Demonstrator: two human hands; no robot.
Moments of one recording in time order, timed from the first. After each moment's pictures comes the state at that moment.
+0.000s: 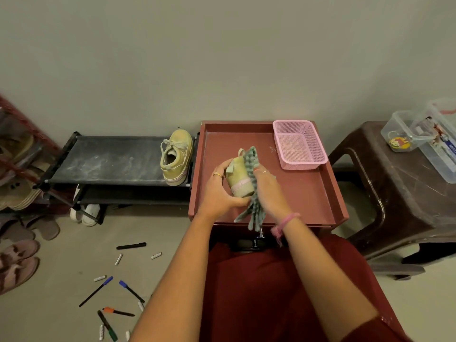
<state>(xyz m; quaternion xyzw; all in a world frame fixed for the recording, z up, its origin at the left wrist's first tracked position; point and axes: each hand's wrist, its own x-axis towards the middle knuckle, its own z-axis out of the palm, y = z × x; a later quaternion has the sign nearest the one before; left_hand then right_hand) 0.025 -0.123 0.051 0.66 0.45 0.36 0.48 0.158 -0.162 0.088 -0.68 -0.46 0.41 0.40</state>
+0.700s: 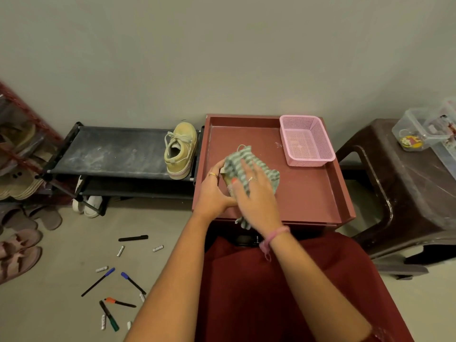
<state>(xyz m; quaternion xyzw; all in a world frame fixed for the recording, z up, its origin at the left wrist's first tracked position) 0.004 -0.123 0.038 0.64 0.47 0.36 0.49 0.121 -0.171 0.059 -0.69 -0.60 0.22 0.33</state>
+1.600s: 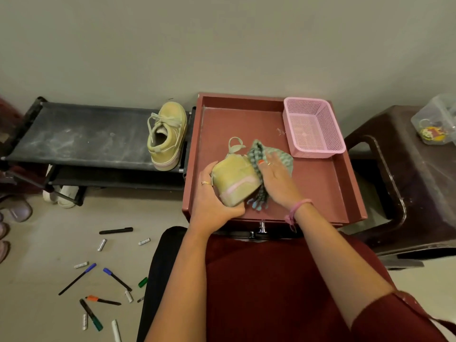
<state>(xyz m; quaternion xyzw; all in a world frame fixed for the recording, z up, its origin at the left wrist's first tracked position) 0.005 -0.121 -0.008 0.63 0.50 0.37 0.47 0.183 -0.116 0.028 -0.73 -0.54 0.34 0.24</state>
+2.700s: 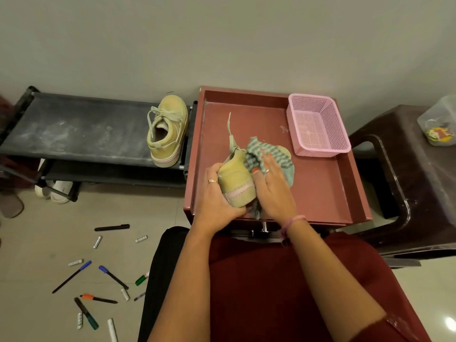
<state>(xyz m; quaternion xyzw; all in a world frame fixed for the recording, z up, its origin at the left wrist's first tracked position) 0.008 -0.113 -0.017 0.64 0.50 0.34 0.48 0.159 -0.130 0.011 -0.71 -0.57 0.27 0.30</state>
